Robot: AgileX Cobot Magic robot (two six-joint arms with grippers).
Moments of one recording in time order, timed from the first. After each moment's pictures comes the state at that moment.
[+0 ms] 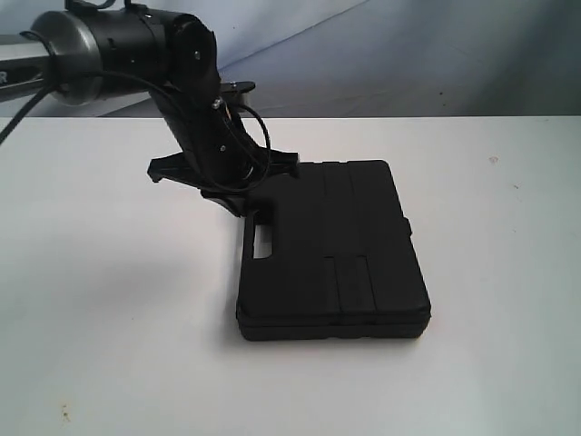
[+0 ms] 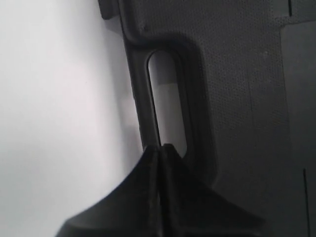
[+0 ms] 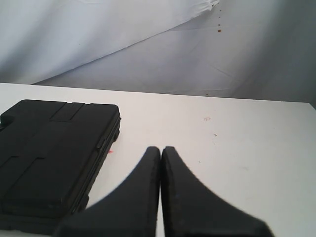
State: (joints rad) left arm -0.53 2.09 -1.66 -0.09 1.00 -0.37; right arm 0.24 0.00 0.00 0.01 0.22 -0.02
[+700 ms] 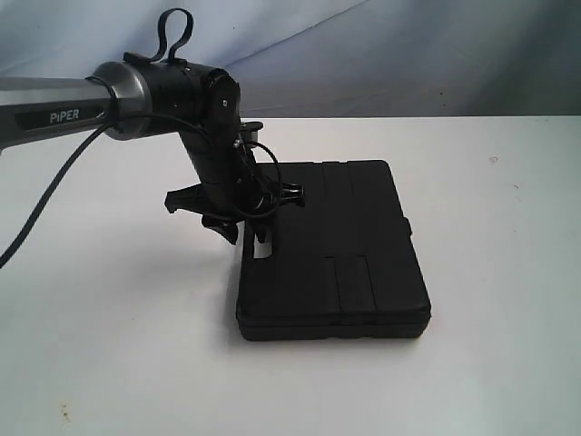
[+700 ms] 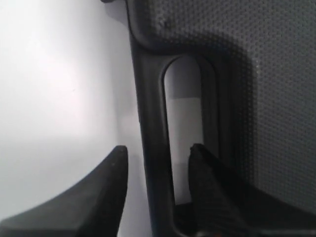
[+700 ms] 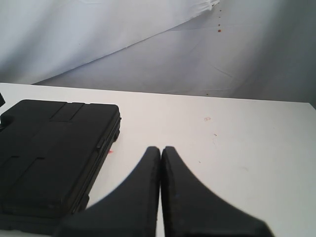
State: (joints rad) left arm -0.53 2.23 -1.69 -0.09 0.96 -0.43; right arm 0.24 0.00 0.00 0.01 0.22 -0.02
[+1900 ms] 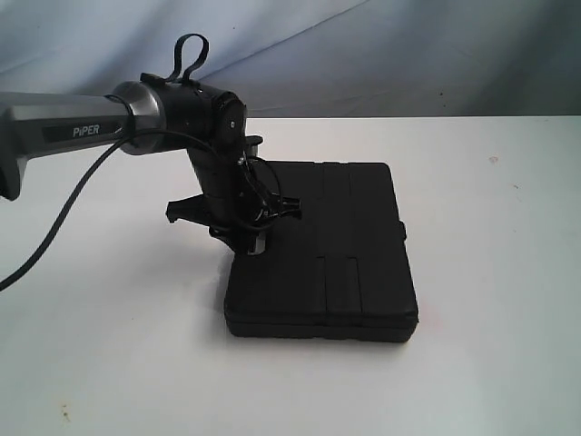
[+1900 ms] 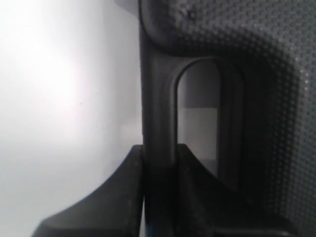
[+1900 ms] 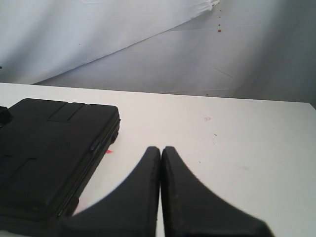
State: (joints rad) left arm -0.54 2.28 -1.69 -0.03 0.93 -0.48; right arm 0.24 0.00 0.00 0.01 0.22 -0.02
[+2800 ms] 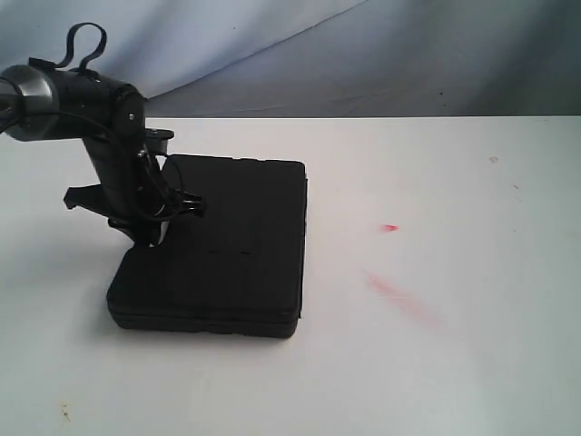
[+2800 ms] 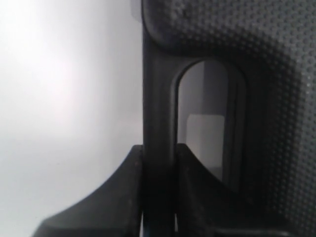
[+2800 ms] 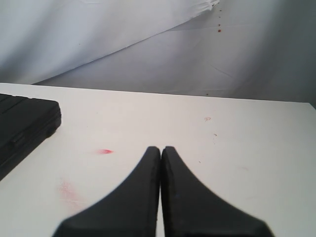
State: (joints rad) left arm -0.32 2.15 -1.47 0.12 0.88 -0.34; right arm 0.24 0.00 0.00 0.01 0.22 -0.02
